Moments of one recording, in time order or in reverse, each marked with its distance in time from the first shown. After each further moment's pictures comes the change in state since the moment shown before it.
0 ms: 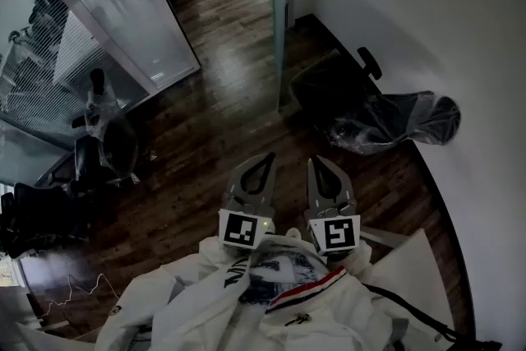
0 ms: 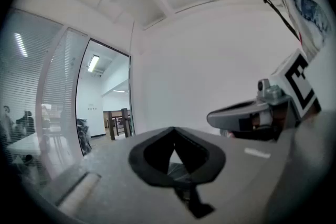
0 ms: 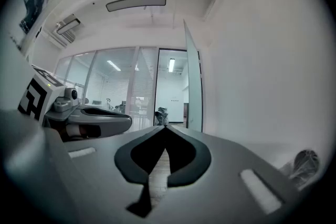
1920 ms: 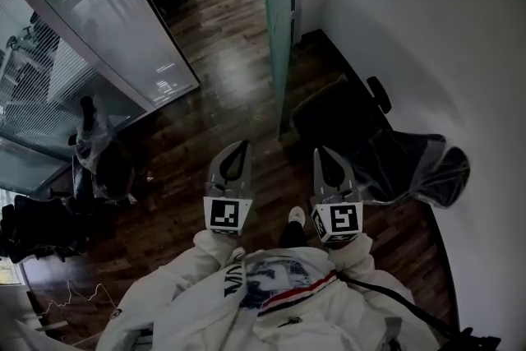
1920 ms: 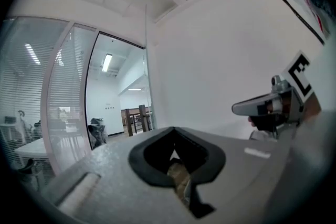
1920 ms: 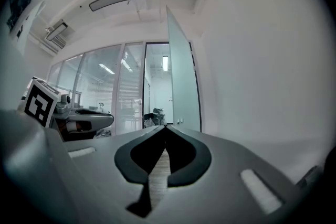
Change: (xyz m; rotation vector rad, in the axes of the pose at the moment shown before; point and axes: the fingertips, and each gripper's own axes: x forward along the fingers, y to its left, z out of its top) left arm 0.182 0.164 -0.065 0.039 0.044 0.208; right arm 0.204 -0.146 -0.046 0.094 -0.017 -0.007
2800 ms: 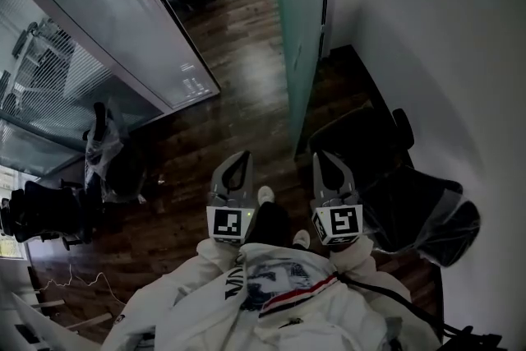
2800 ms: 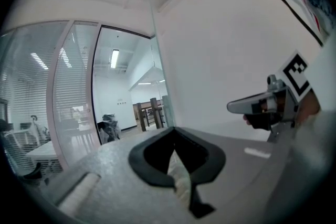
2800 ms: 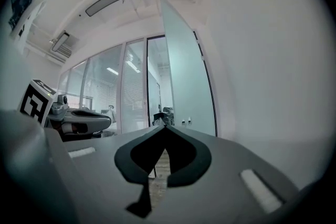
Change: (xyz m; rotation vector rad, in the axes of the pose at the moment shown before) left arm 0.094 0.063 -0.028 0.027 0.087 0.139; right arm 0.145 -0.032 -0.018 0.050 0.018 0.154
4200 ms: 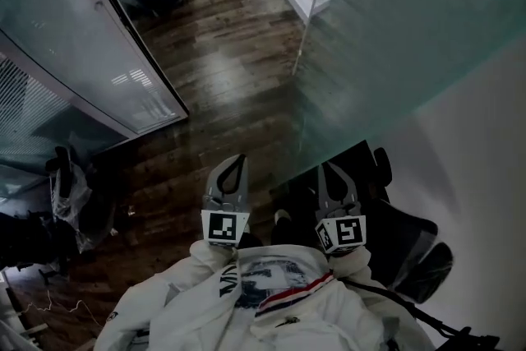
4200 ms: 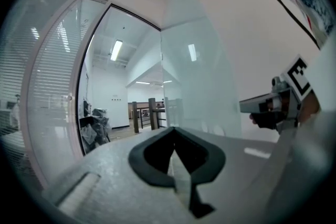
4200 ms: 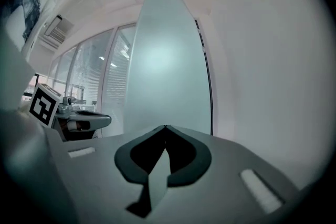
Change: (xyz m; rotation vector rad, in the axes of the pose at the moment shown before) left arm 0.196 0.104 -0.014 -0.130 -0.027 -0.074; right arm 0.184 -0.079 0.018 -0.078 0.047 -0.061
